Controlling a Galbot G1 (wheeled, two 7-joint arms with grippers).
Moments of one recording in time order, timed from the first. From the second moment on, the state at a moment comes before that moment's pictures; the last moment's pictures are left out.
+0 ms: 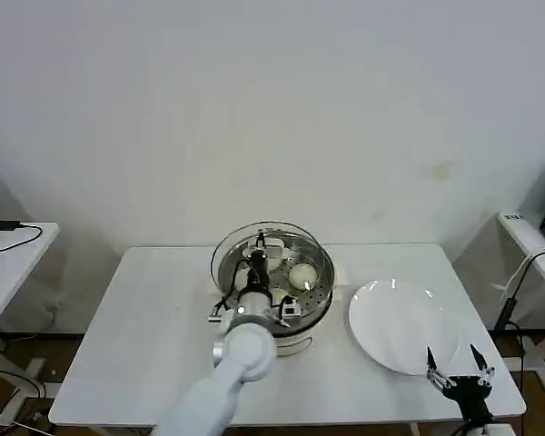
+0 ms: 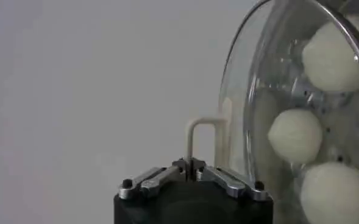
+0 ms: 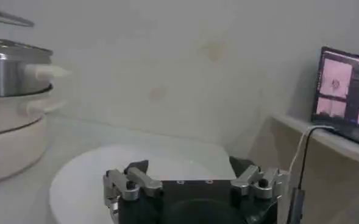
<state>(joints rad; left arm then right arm) 0.84 -1.41 0.11 -1.76 1.43 0.63 0.32 -1.65 1.47 0.92 1.90 0.05 0.11 -0.20</state>
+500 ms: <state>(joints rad) 0.86 -1.47 0.10 -1.71 1.50 0.61 0.31 -1.65 1.47 0.91 1.89 0.05 0.11 -0.20</state>
